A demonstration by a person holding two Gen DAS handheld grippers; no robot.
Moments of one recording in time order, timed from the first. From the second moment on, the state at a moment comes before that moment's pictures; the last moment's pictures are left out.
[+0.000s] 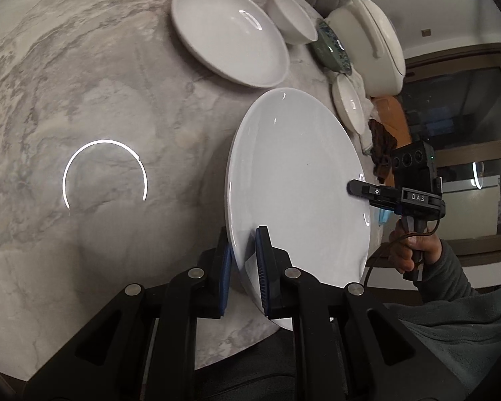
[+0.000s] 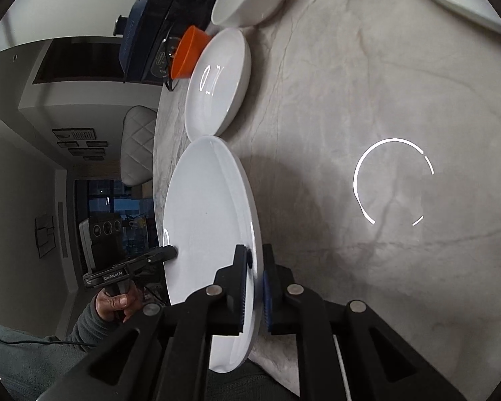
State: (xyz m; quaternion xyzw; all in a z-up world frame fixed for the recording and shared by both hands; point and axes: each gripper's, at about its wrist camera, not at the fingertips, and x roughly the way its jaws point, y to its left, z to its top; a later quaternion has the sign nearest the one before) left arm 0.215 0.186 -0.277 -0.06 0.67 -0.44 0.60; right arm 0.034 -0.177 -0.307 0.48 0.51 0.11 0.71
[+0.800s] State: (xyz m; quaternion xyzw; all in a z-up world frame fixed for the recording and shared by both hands) left arm 0.189 0.045 -0.321 -0.03 0.67 -0.40 0.62; right arm -0.001 -0.277 -0.340 0.47 0.51 0.09 0.72
